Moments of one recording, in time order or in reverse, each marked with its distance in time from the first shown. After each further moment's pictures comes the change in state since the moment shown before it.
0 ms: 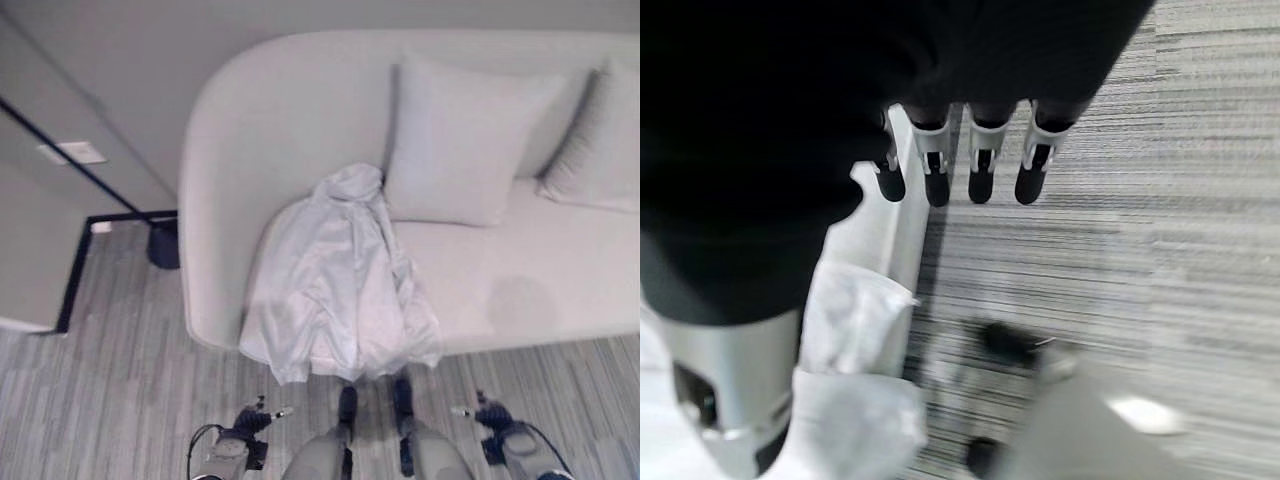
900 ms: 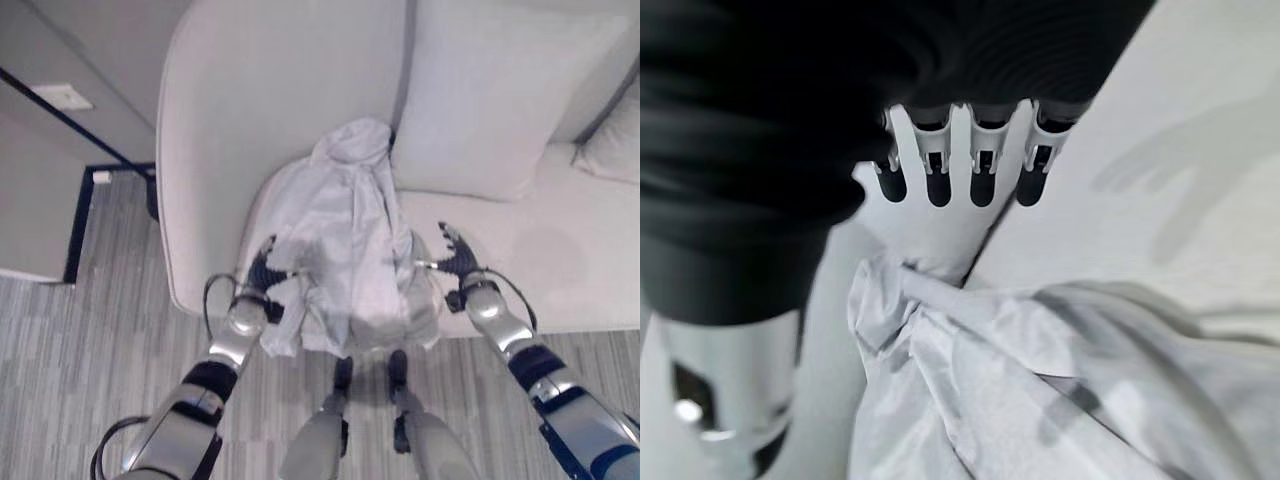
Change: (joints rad) left arm -0.636 0.176 -0.164 -0.393 0.098 0.006 0.261; right arm -0.729 -0.083 0.262 -0.345 -0.059 -0.004 -0.186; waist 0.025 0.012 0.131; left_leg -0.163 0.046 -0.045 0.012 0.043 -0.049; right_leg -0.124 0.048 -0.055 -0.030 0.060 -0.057
